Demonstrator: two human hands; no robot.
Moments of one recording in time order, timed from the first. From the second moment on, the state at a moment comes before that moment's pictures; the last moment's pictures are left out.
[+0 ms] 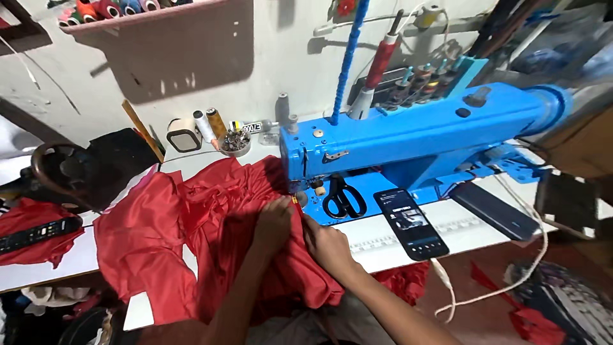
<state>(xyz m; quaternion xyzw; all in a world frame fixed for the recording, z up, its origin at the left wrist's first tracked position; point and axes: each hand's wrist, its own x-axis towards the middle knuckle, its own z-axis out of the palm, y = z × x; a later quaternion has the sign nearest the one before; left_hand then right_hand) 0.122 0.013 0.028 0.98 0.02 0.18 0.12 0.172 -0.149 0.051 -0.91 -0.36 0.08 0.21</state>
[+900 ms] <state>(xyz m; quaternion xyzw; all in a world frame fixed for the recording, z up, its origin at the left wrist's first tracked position) 0.140 0.008 0.034 0.97 -0.06 0.24 -0.02 0.173 -0.172 0.064 -0.88 -0.34 0.15 0.29</state>
